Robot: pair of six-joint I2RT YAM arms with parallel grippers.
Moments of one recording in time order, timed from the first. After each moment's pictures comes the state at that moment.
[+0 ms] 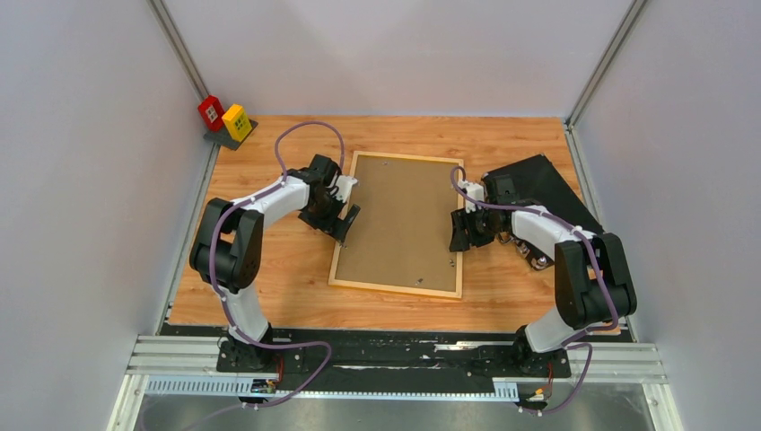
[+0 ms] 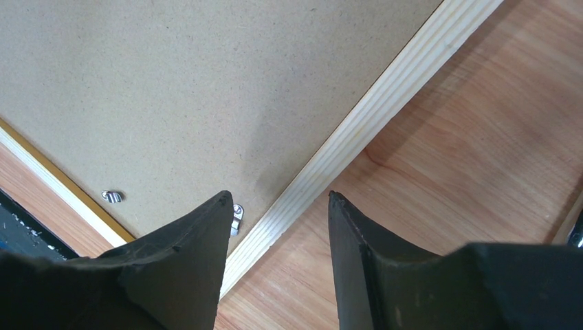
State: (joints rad) left arm -0.38 1.81 1.21 -0.67 0.13 0.17; right arm 0.21 1.56 0.86 -0.43 -0.46 -0.12
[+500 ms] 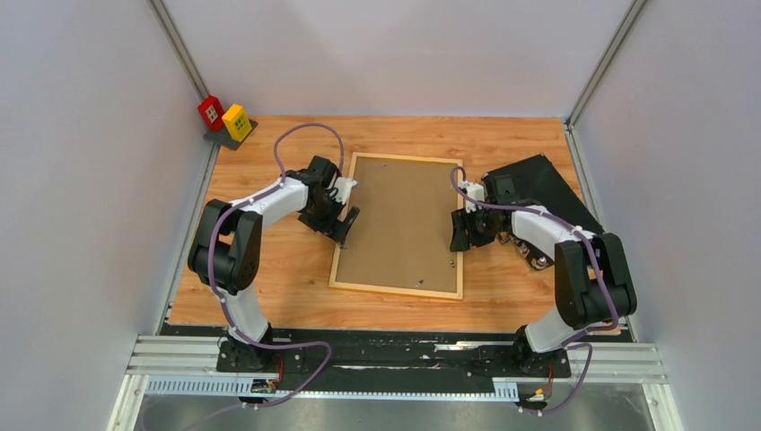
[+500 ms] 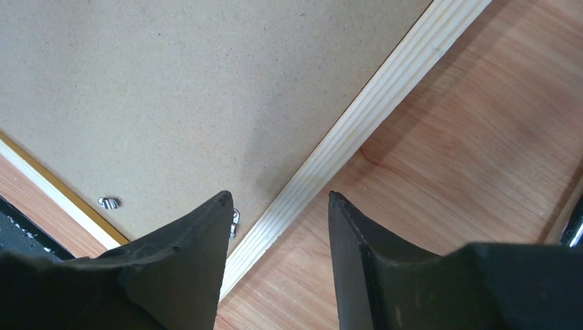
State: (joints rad) left arm -0.37 1.80 1.19 -0.68 0.15 0.18; right arm 0.21 1.56 0.86 -0.43 -0.45 -0.12
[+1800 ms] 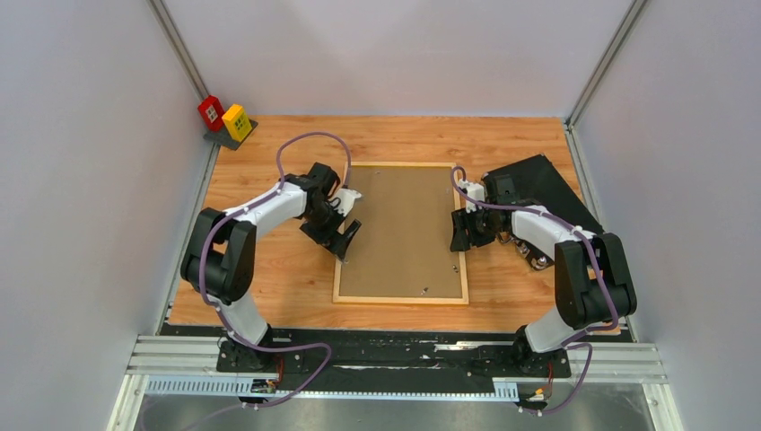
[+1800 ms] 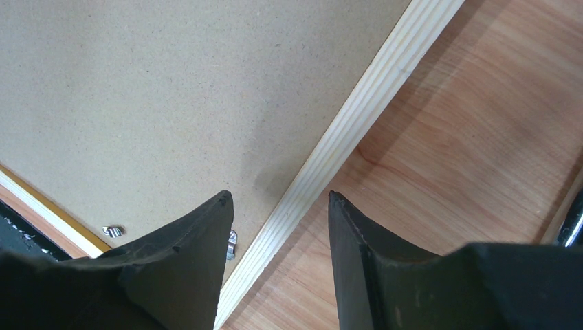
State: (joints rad) left arm -0.41 1.74 1.14 -0.80 0.26 0.26; right arm 0.21 1.56 0.86 -0.43 -0.44 -0.12
